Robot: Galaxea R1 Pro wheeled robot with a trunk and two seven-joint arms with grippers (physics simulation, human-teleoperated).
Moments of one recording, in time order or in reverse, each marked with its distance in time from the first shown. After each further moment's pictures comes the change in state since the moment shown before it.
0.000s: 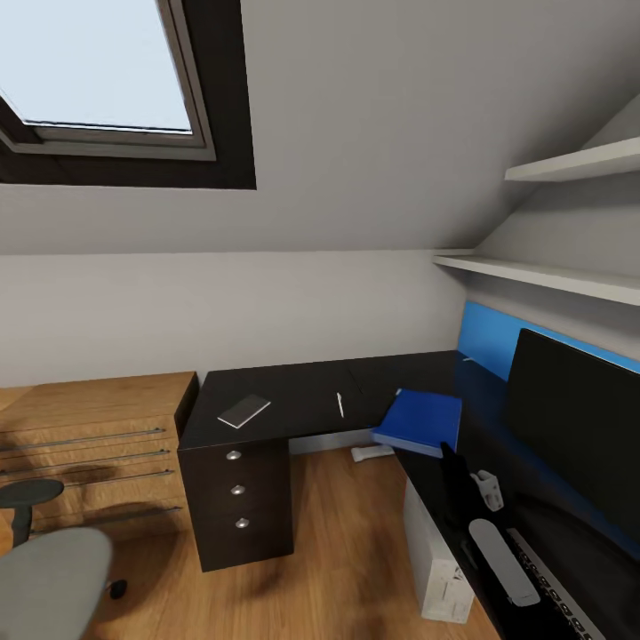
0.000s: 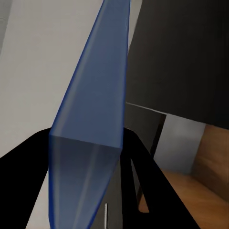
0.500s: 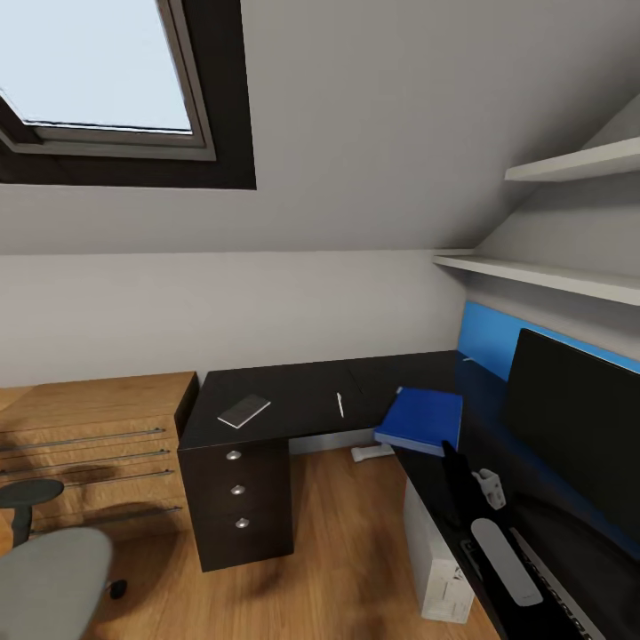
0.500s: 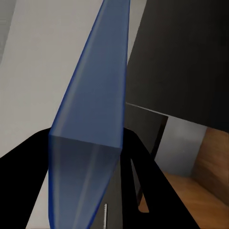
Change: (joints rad) left arm 0.000 0.000 0.000 0.000 0.000 0.000 0.000; right arm 0.000 -0.012 0.008 -0.006 0.004 0.002 0.005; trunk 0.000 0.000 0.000
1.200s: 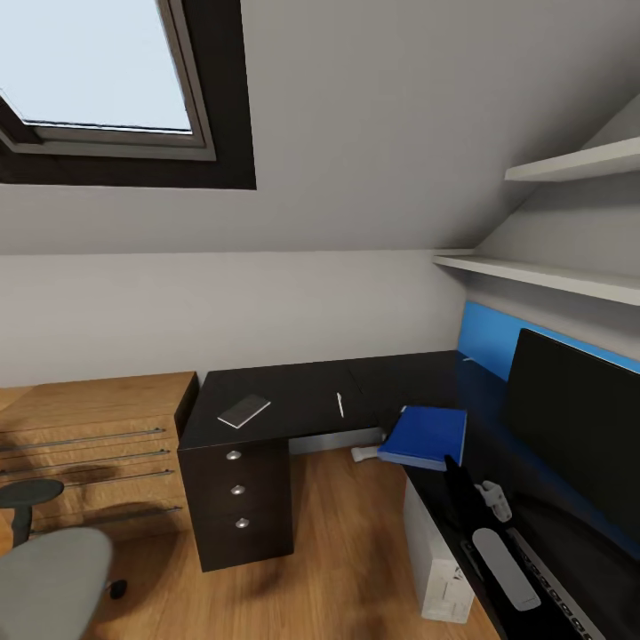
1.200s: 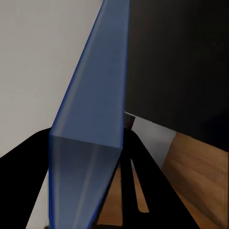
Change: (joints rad) left arm 0.000 0.000 0.000 0.000 0.000 0.000 -0.001; right arm -0.009 -0.011 -0.008 0.101 0.068 -0.005 -0.007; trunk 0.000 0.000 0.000
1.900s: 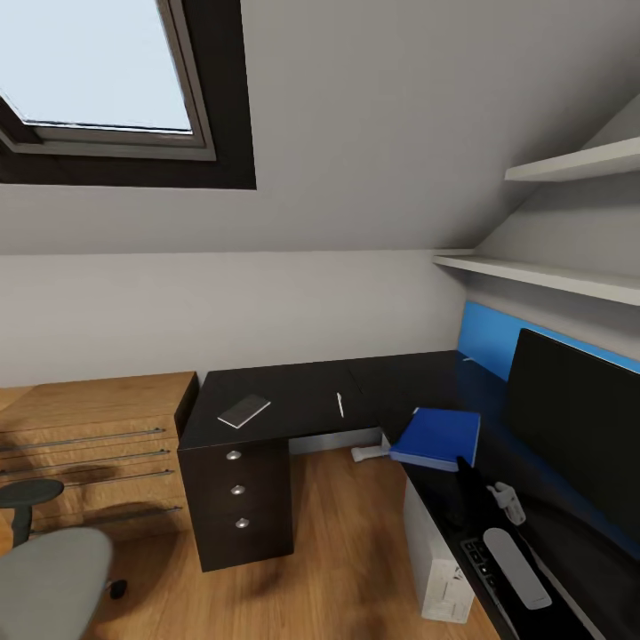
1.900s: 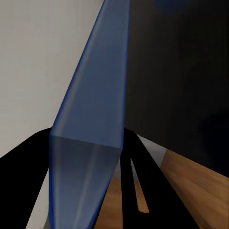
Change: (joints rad) left arm 0.000 0.000 0.000 0.000 0.000 0.000 0.001; right arm -0.002 -0.022 -0.038 0.006 0.001 0.000 -0.011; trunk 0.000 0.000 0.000
